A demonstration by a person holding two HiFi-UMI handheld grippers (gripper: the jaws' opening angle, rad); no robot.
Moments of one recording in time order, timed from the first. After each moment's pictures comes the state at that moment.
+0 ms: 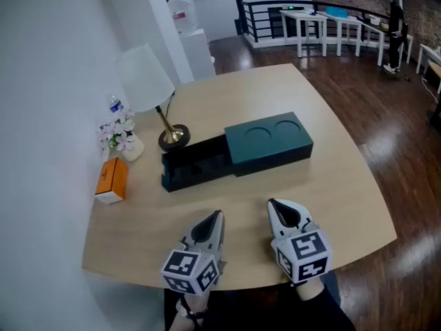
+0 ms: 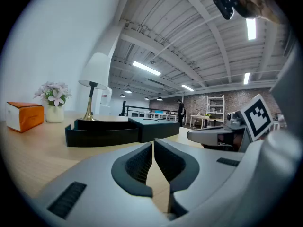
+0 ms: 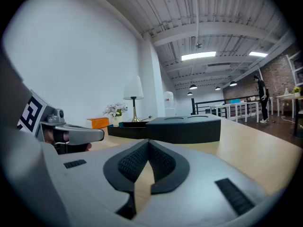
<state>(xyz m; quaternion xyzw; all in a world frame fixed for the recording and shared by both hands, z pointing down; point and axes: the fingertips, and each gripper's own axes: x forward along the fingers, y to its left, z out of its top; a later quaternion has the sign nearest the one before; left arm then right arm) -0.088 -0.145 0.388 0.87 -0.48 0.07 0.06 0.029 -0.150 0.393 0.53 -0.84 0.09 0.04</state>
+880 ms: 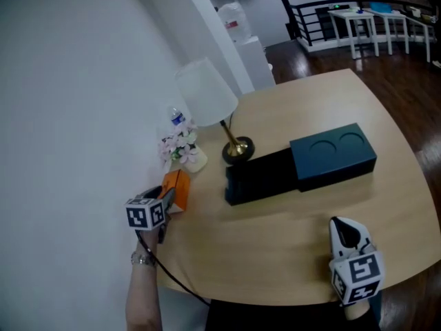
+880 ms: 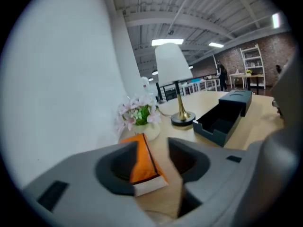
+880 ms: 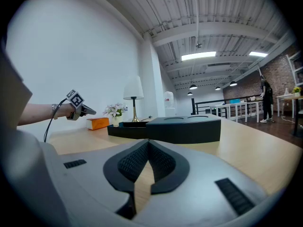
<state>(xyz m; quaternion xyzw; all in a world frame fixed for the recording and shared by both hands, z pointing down) -0.406 -0.279 0.349 0.72 -0.64 0.28 0.05 0.058 -0.138 0.401 0.54 -0.83 0.10 0.06</state>
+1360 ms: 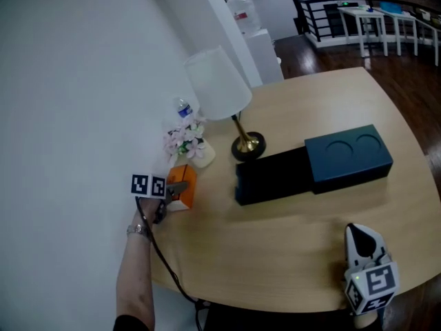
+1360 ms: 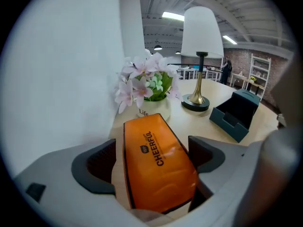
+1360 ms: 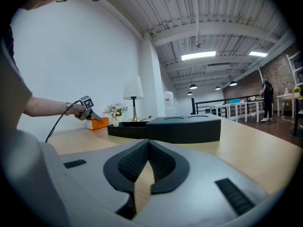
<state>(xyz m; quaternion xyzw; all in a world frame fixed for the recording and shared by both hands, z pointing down) -0.458 -0.340 0.400 0.71 -0.59 0.33 0.20 0.058 -0.137 0.400 0.54 -0.83 0.10 0.06</state>
